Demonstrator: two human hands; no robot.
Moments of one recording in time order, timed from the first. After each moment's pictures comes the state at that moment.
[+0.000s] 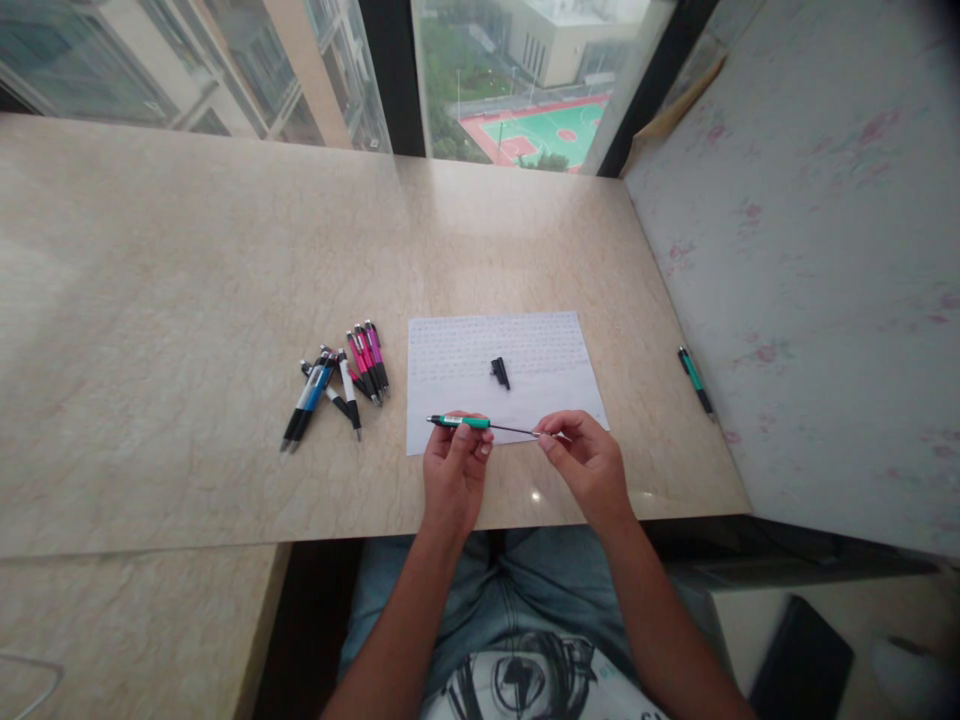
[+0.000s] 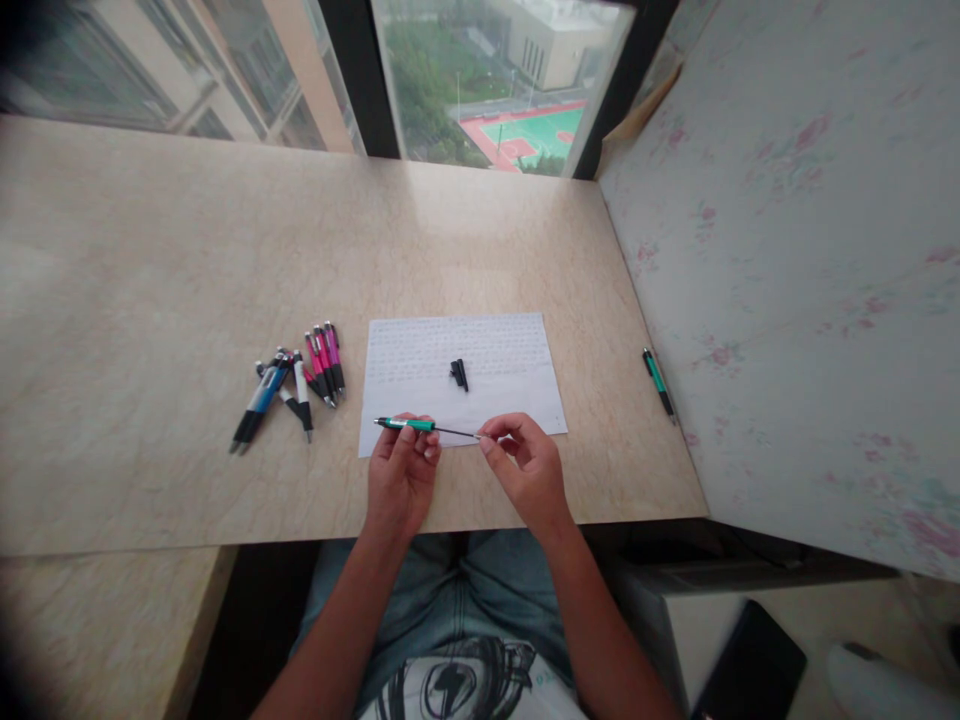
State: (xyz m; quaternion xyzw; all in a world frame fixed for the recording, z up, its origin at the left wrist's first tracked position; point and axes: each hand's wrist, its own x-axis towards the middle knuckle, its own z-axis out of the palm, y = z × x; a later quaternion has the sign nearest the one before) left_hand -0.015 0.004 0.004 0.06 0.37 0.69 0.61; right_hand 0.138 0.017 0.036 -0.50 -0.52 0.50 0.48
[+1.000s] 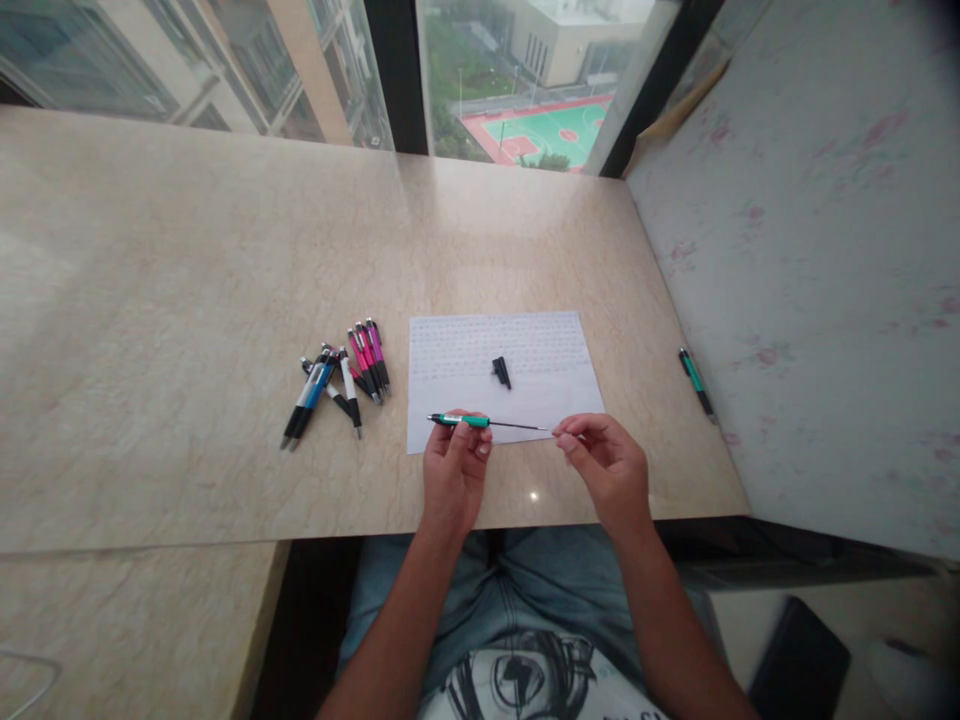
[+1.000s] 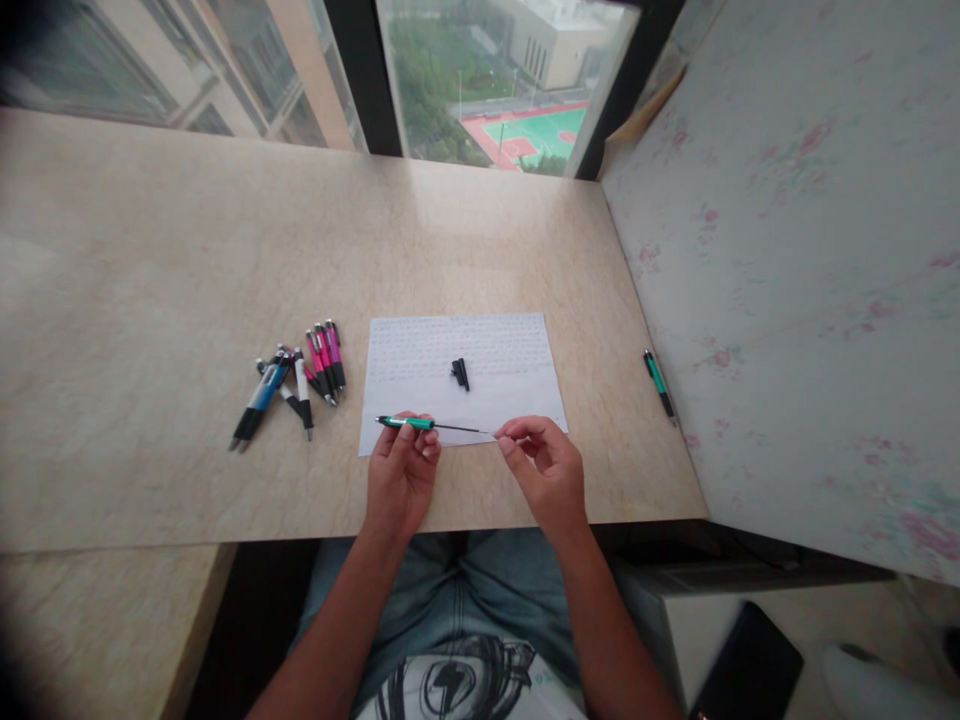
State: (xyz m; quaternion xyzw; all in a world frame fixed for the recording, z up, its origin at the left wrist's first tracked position) left_hand -0.016 0.005 0.004 0.05 0.36 0.70 0.62; right_hand 0.154 0.012 0.039 -0.52 -0.52 0.45 0.50
